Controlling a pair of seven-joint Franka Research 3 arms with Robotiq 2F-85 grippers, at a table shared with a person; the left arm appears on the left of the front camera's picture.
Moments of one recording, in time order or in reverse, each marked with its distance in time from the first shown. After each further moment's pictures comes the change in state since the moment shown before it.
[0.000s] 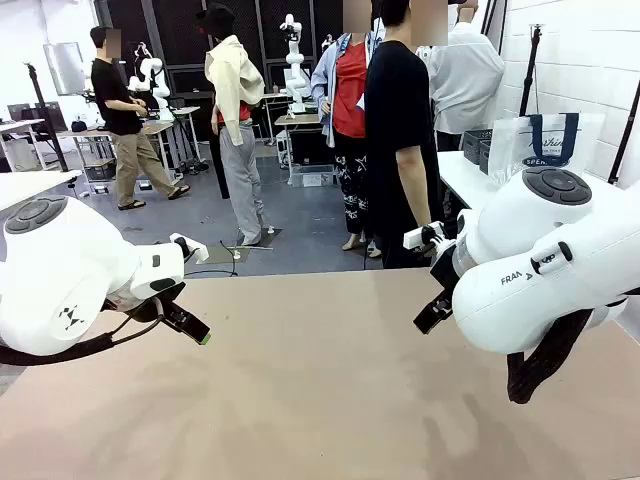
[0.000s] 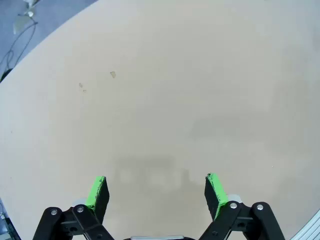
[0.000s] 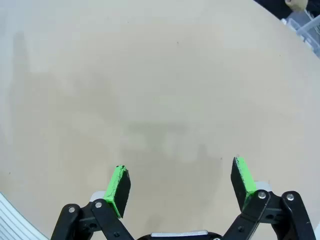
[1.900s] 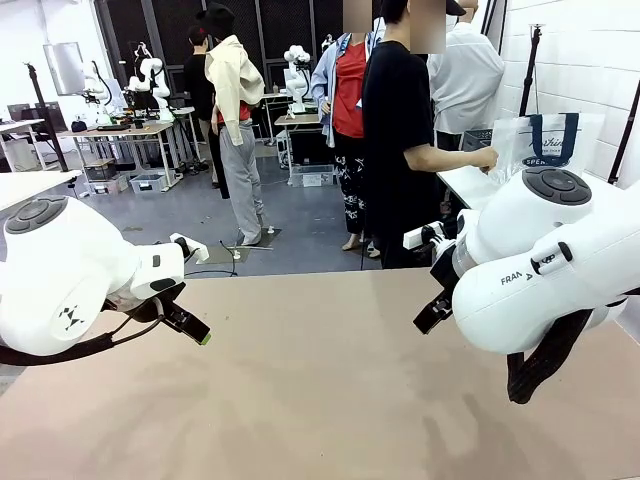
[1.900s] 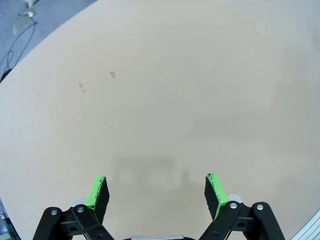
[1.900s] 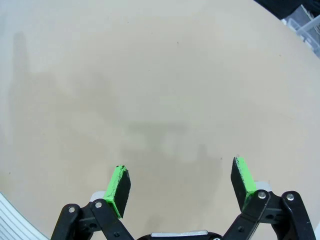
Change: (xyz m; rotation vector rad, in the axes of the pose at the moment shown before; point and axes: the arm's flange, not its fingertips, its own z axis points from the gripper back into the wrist) left arm 0.000 -0.001 0.000 0.000 0.000 -0.001; right arm 0.000 0.000 0.000 0.000 0.000 0.001
